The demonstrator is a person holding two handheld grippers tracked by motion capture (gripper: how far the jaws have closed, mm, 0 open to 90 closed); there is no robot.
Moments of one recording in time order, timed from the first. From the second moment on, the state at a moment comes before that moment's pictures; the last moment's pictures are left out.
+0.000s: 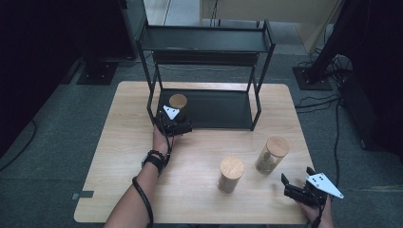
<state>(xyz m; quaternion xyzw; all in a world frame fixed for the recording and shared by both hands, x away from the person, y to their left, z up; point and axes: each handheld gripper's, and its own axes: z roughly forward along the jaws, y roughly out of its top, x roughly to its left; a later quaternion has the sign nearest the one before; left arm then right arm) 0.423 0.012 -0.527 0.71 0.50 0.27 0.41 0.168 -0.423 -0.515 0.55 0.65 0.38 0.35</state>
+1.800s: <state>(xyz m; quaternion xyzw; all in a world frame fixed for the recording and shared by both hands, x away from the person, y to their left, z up) 0.361 0.050 -0.526 0.72 0.47 0.26 0.44 0.168 -0.421 -0.515 0.55 0.66 0.38 0.36</state>
